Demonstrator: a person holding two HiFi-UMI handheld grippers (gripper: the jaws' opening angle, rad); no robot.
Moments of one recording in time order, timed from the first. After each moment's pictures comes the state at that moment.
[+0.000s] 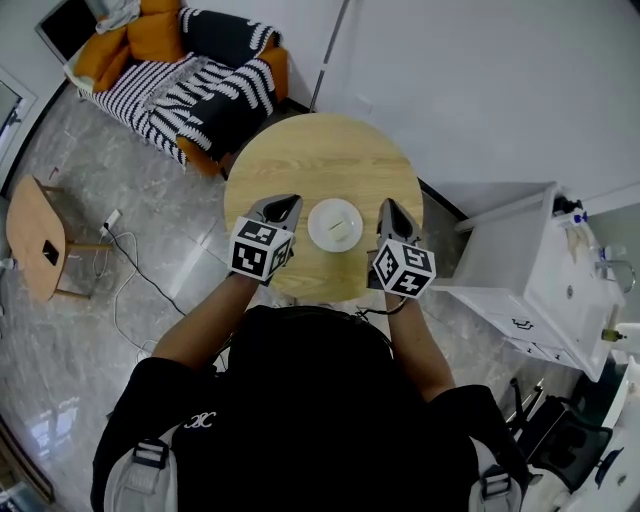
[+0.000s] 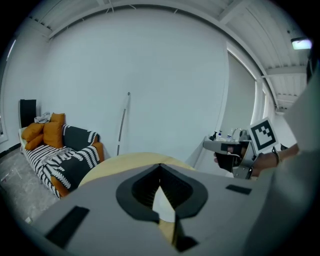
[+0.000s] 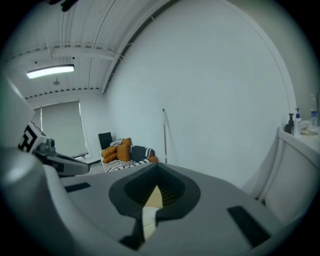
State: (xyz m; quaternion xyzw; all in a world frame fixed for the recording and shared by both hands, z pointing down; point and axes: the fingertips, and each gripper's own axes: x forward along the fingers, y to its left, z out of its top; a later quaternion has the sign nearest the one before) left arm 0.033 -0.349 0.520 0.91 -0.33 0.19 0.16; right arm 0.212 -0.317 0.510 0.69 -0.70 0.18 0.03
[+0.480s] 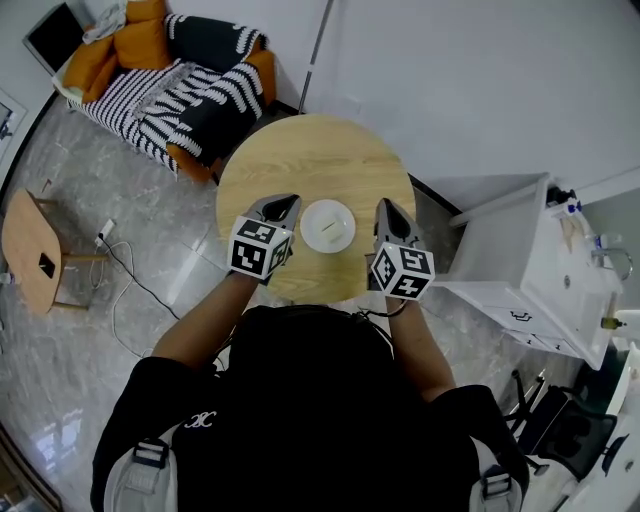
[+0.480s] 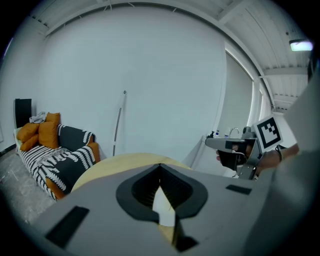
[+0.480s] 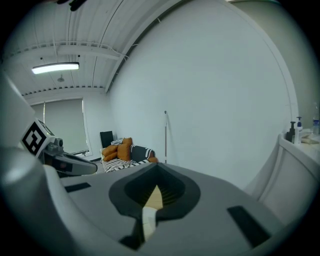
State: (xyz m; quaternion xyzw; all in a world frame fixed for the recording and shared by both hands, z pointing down) left arm 0.050 -0.355 0.522 0.92 -0.31 0.19 0.16; right arm 0.216 -0.311 0.497 0.69 -0.71 0.16 0.05
